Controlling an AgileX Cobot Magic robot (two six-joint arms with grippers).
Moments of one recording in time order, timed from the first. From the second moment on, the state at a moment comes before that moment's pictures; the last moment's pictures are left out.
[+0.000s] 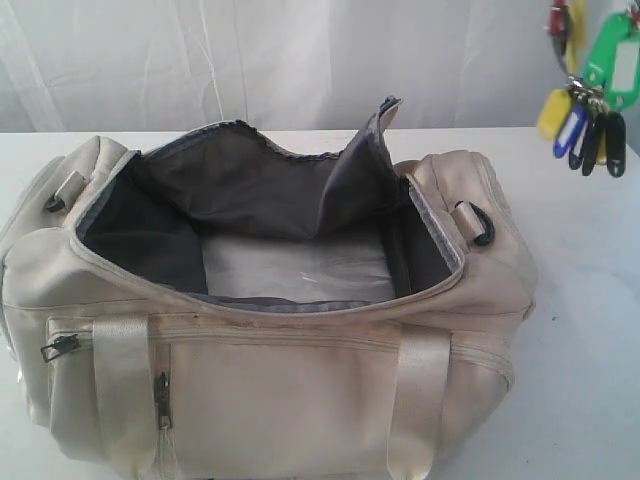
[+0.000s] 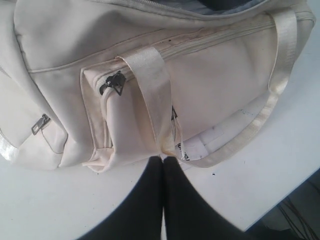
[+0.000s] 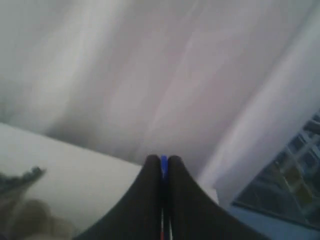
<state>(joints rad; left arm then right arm) -0.24 0.17 -0.48 -0.47 1.05 0.35 0.82 1.14 -1.15 -1.24 0.75 0.83</state>
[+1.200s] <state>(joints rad) -0.24 0.17 -0.48 -0.49 1.05 0.35 0.54 1.48 -0.68 -1.52 0.45 1.26</state>
